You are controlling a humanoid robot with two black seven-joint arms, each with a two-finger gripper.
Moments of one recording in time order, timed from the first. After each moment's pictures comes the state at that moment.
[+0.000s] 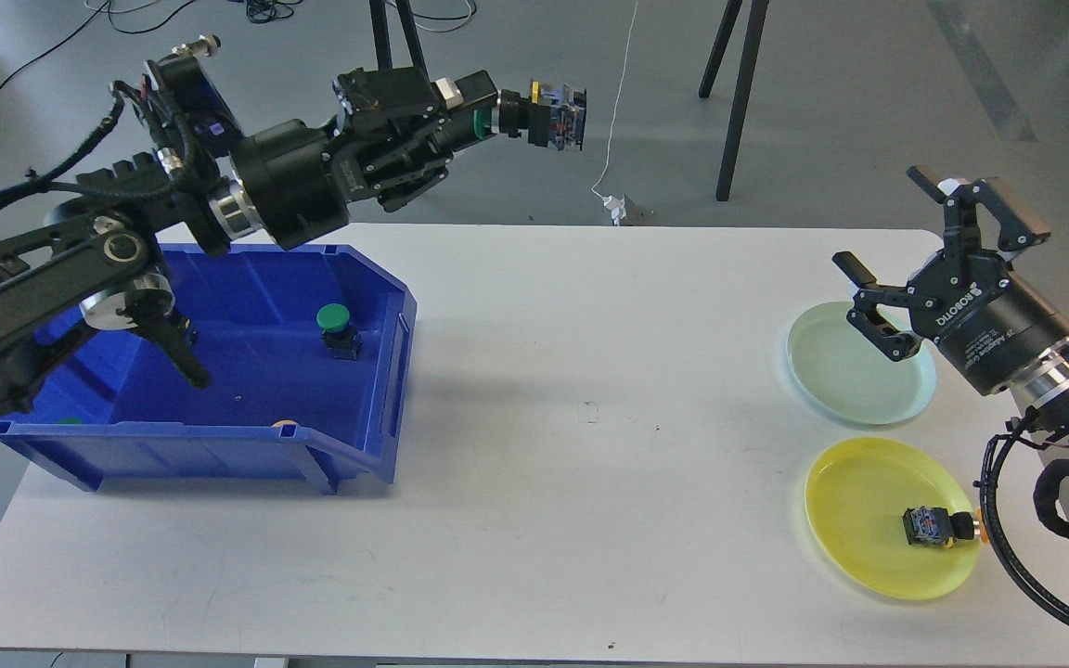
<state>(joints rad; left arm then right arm) -0.97 0.58 -0.40 -1.27 0.71 -0.37 -0.49 0.25 -0.78 0.91 1.50 -0.22 0.31 0.30</state>
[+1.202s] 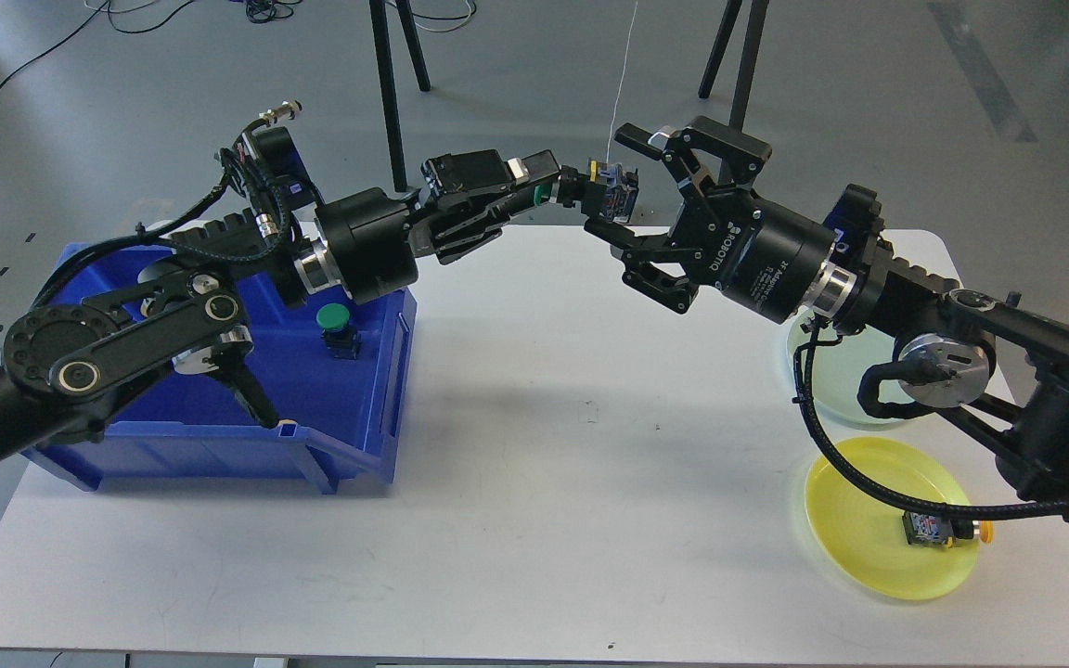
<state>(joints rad) -0.93 0.49 -0.36 -1.22 0.79 -0.32 -0.49 0.84 -0.54 0.44 1.33 -0.20 0.47 0.30</state>
